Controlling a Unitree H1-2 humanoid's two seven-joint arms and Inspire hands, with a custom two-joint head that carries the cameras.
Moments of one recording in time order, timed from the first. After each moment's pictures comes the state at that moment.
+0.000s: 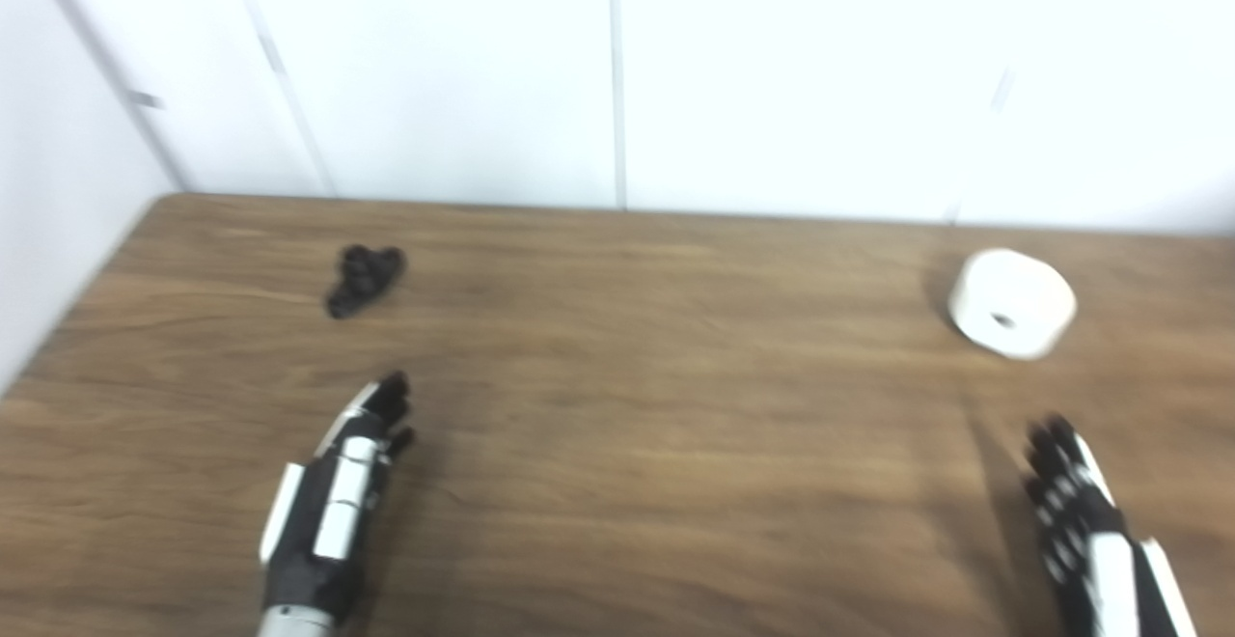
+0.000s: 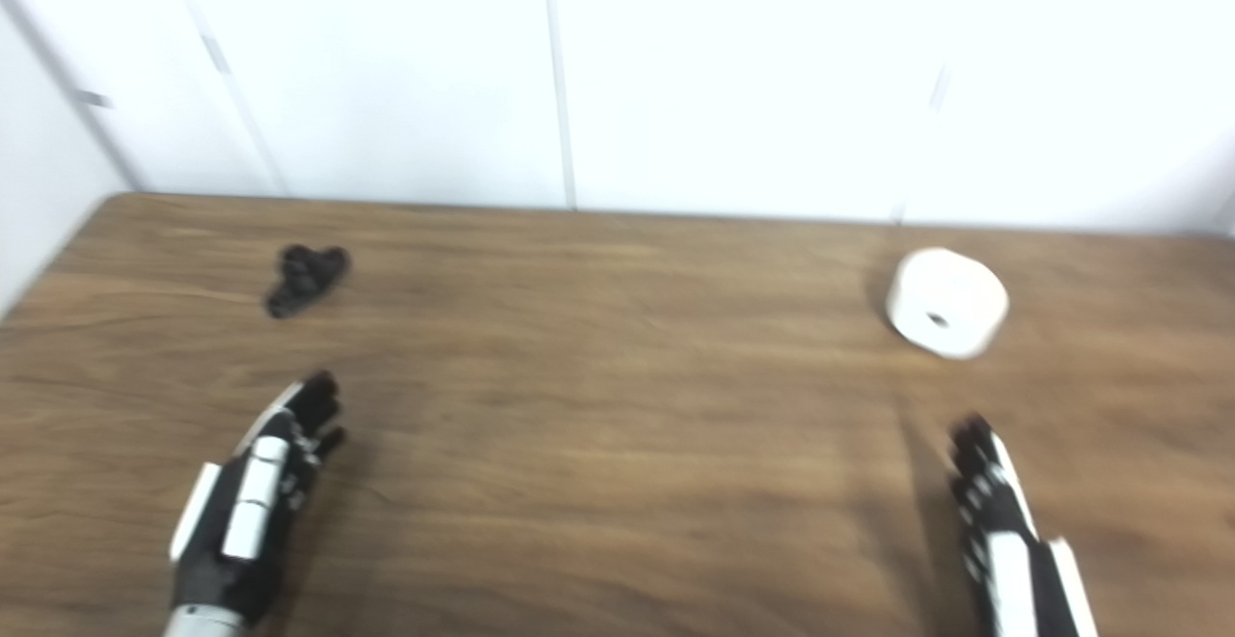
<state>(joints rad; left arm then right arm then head) 0.29 0.13 0.13 -0.31 -0.21 0.02 -0.04 0.31 -0.15 -0.09 -0.26 0.14 -0.12 0.04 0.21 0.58</state>
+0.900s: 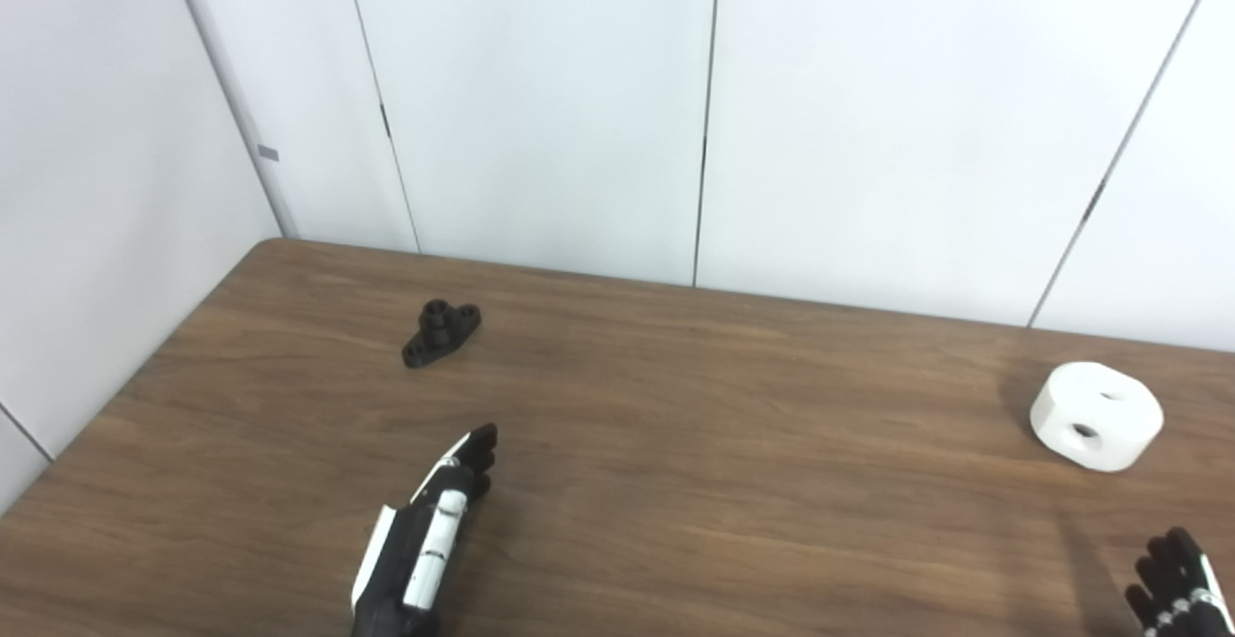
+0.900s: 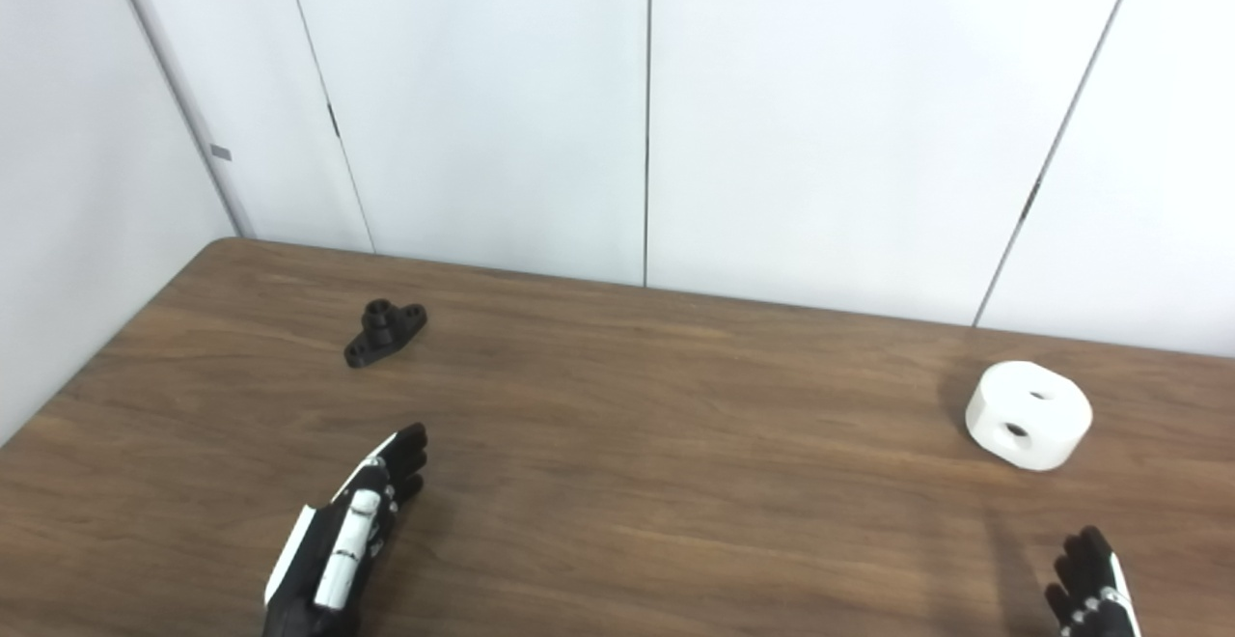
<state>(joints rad) 0.28 0.12 0.05 -0.25 -0.11 -0.09 0.04 0.27 -0.18 -0.13 -0.20 0.18 -0.17 0.10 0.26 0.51</state>
